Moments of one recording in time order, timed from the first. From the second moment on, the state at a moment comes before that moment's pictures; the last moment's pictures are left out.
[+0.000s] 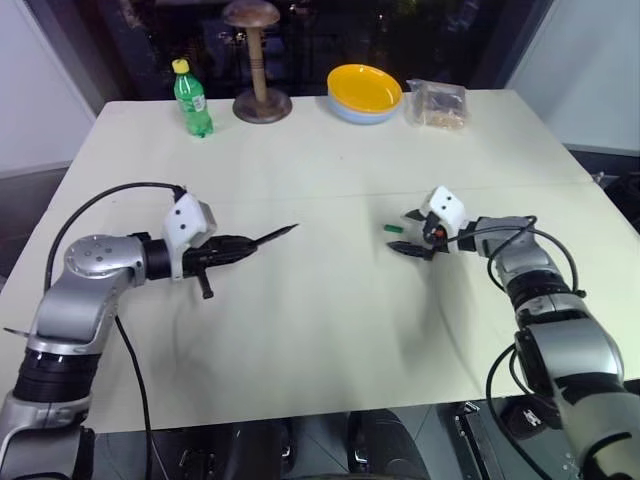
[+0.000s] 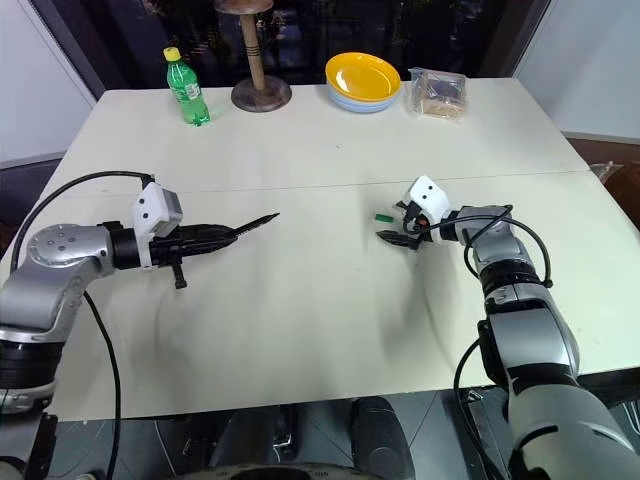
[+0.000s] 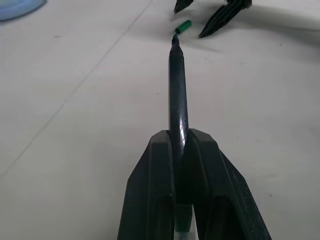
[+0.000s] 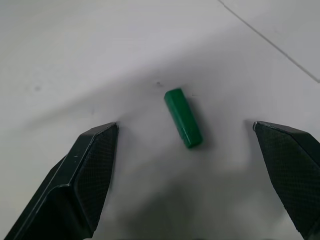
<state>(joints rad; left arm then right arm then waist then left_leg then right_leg) -0.37 0.76 0.07 -0.18 -0.34 0.46 -1.07 -0.93 -0.54 0.11 1.11 -0.02 -0.16 1.02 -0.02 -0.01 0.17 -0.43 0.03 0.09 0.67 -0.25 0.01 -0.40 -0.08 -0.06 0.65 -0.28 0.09</state>
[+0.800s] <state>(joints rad) -0.33 0.81 0.10 -0.23 -0.37 0.47 -1.02 -0.98 -0.49 0.11 1.21 -0.08 -0.23 0.98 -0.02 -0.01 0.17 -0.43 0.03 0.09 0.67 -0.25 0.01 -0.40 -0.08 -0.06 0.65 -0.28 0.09</state>
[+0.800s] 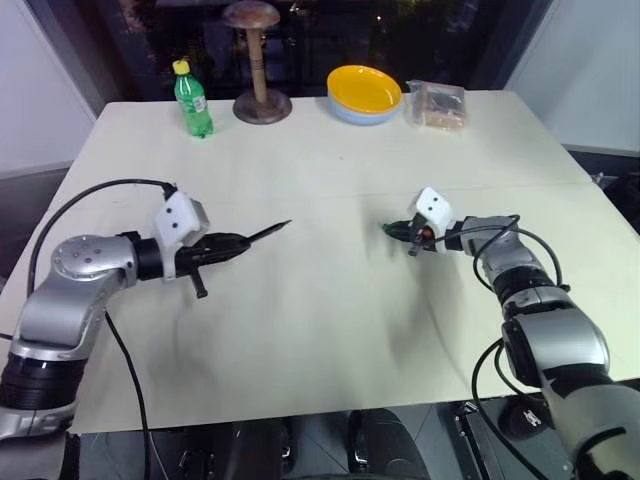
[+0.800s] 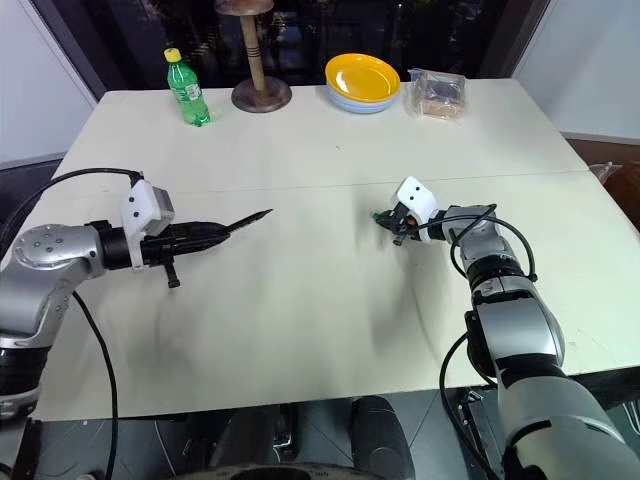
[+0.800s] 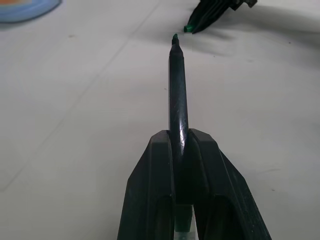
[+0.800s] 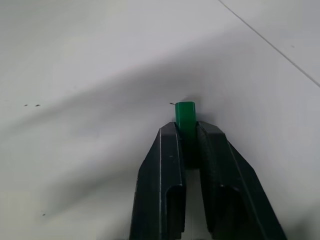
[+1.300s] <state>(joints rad) -0.49 0.78 -0.04 -0.06 -0.31 0.32 -1.11 -0.80 -0.59 0.15 0.65 -0.10 -0.16 1.10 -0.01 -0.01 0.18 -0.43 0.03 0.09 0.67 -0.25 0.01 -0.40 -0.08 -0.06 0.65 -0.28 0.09</state>
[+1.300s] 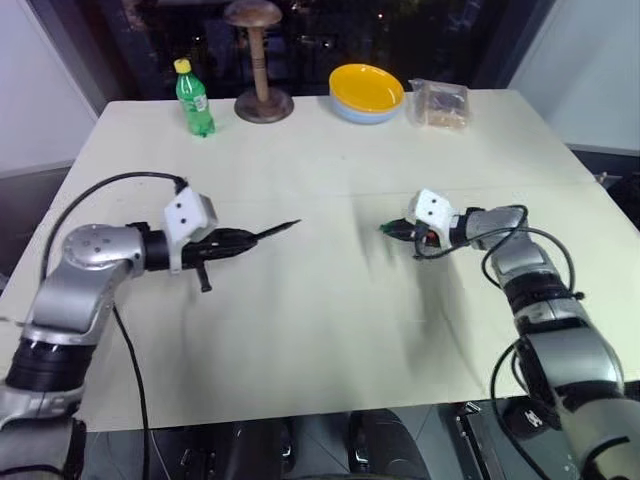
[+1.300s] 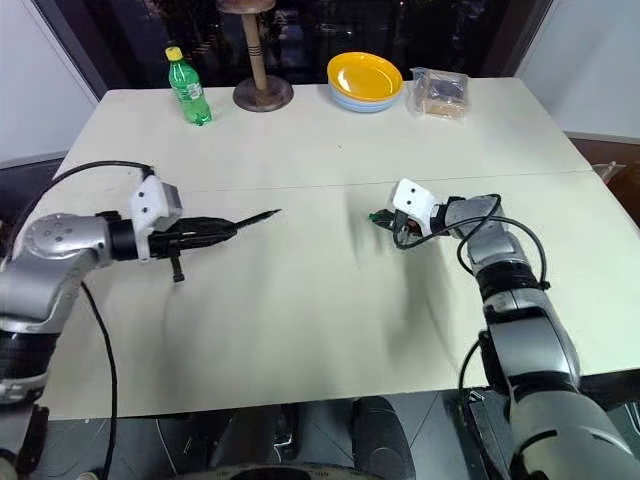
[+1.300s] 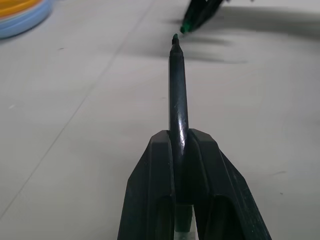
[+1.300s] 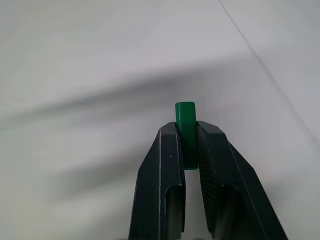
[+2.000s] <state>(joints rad) -0.76 0.63 -0.21 0.36 -0.14 -0.07 -1.30 -0.66 -0.64 0.20 -0.08 -0.04 0.31 1.11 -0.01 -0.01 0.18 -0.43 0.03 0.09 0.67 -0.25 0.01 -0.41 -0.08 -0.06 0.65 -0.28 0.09</state>
